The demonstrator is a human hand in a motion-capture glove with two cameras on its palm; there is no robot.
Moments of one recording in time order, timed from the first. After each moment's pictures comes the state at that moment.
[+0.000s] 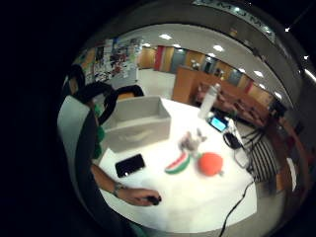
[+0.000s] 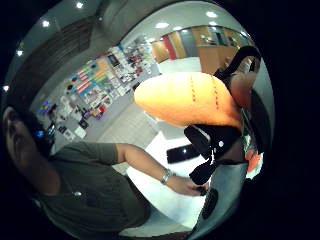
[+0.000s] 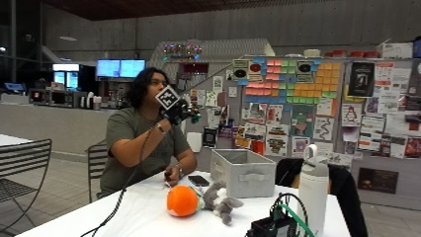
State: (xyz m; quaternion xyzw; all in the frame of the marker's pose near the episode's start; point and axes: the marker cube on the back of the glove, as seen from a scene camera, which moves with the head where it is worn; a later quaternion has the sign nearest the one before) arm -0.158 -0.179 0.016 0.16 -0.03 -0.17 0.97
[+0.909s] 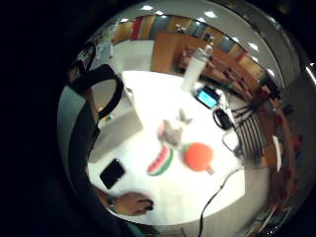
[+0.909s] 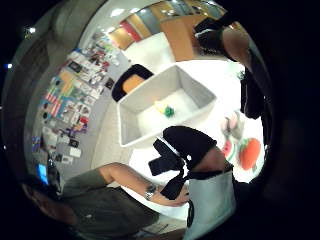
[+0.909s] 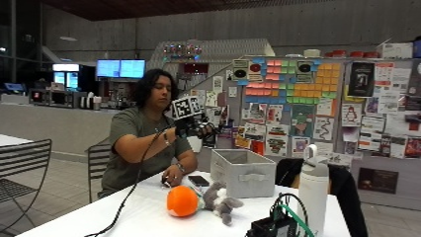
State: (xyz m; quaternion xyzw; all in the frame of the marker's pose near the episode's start) arm -0.049 -0.261 0.082 -0.01 0.11 0.02 0.99
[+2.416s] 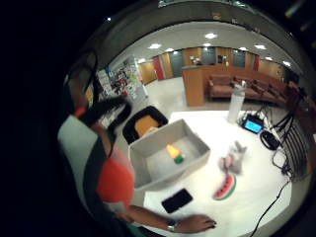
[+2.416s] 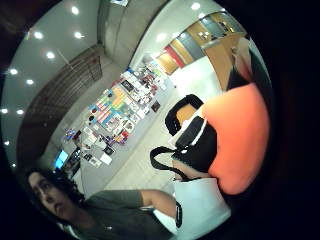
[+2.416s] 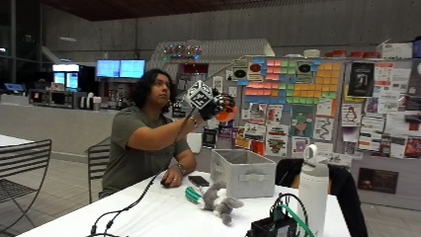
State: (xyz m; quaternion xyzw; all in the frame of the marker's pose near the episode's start) arm -0.216 -0.329 0.046 0.17 -0.19 -0.03 0.97
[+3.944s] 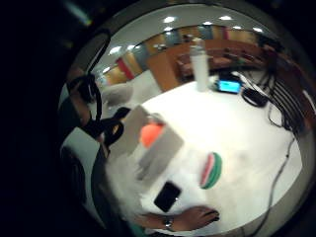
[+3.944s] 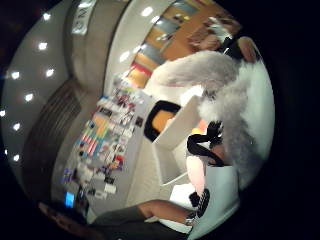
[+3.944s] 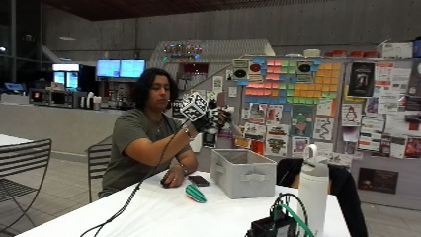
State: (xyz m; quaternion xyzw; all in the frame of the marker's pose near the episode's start) arm -0.134 -0.313 0.088 0.16 -0.18 0.10 0.97
